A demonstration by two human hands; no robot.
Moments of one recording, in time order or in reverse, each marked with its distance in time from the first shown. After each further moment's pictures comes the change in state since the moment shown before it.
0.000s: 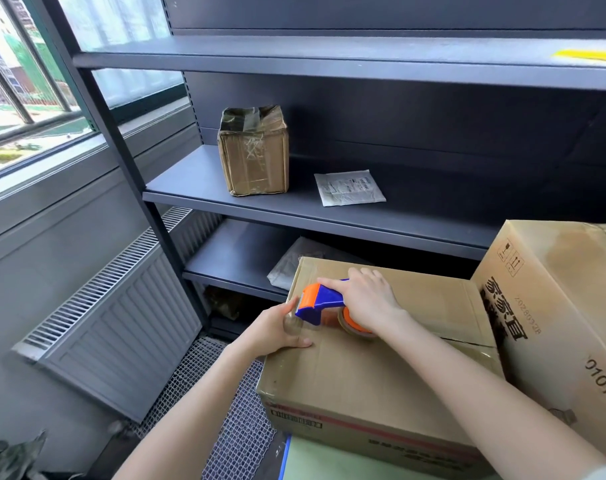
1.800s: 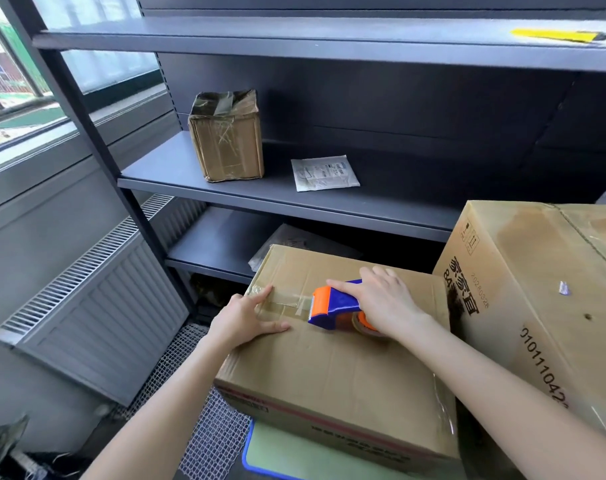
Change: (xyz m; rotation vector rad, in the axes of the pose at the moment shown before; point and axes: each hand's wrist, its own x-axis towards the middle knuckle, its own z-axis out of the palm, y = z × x) left_hand -0.007 0.010 0.028 0.175 0.108 -0.203; right_hand -0.068 0.063 0.004 -0.034 -0.003 -0.029
